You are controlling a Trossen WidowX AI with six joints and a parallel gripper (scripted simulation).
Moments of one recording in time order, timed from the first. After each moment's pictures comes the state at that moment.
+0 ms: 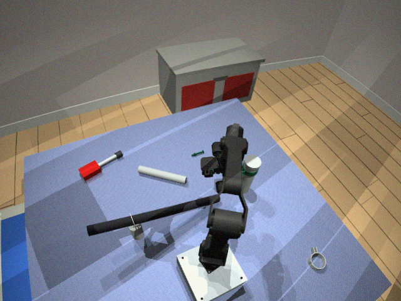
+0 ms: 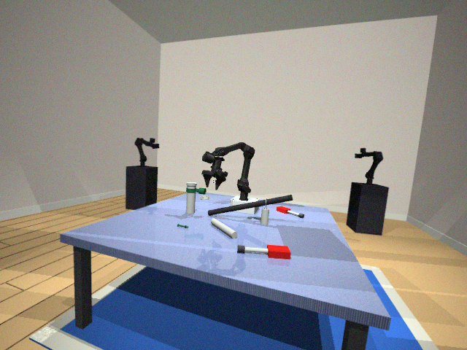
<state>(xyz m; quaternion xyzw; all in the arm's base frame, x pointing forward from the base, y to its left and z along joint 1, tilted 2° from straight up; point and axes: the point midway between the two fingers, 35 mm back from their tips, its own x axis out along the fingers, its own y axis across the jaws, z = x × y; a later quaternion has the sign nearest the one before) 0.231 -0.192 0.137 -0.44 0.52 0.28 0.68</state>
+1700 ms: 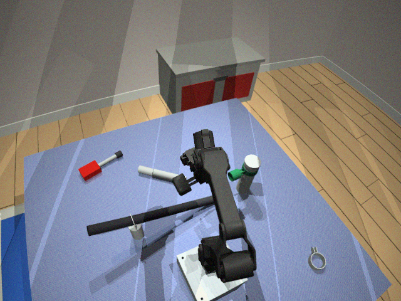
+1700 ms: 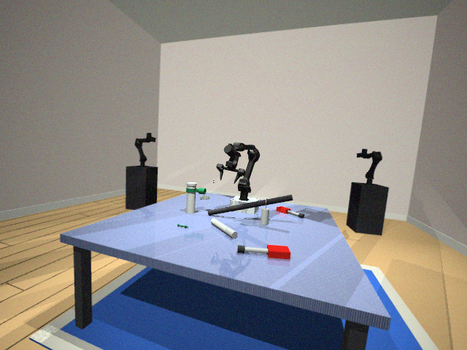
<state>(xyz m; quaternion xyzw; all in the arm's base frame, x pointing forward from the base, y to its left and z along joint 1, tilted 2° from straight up) 0.224 -0.091 0.190 -0.03 0.54 -0.06 0.84</state>
